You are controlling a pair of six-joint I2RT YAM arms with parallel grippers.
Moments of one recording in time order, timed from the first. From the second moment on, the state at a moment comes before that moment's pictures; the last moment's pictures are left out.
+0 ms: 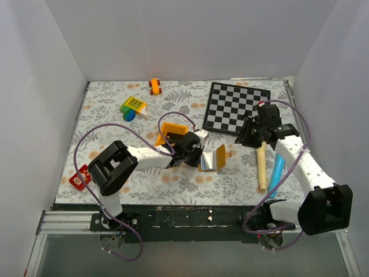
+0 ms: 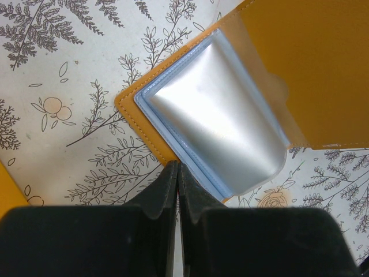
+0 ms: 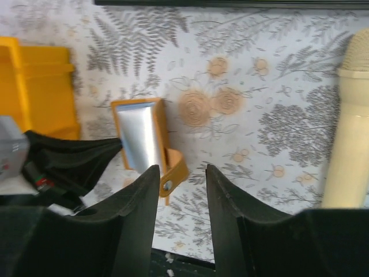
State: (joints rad) left arm -0.90 1.81 0.98 0.03 0.01 -0.31; right arm 0.24 1.25 0.99 -0.71 -0.13 0.50
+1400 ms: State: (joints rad) left arm -0.90 1.81 0.98 0.03 0.01 -0.31; right arm 0.49 1.59 0.94 -0.58 -0.08 0.49
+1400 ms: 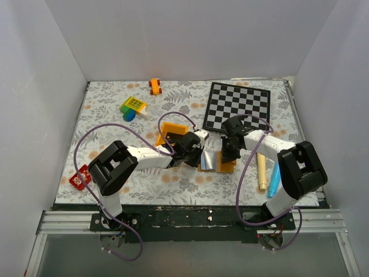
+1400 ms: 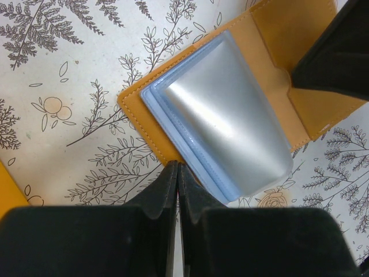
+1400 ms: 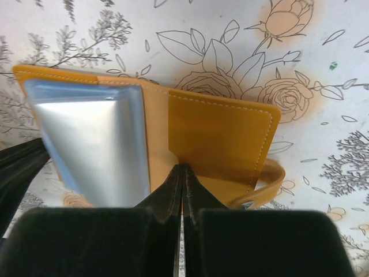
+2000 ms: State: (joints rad) left arm -0.90 1.81 0.98 0.03 0.00 -0.31; right arm 0.48 1.62 0.92 -0.54 -0.11 0.50
